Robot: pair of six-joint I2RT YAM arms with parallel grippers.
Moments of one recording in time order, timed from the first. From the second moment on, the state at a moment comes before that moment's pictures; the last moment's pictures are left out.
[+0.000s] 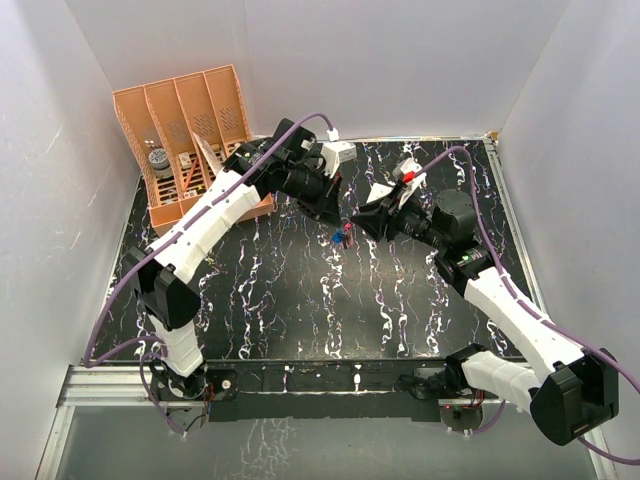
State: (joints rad) left arm -0.66 1.80 1.93 -1.03 0.60 0.00; right arm 0.39 1.04 0.81 0.17 -0.56 0.10
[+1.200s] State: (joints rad) left arm -0.66 1.84 1.99 -1.07 0.67 0.04; right arm 0.40 1.12 0.81 0.21 -0.67 0.12
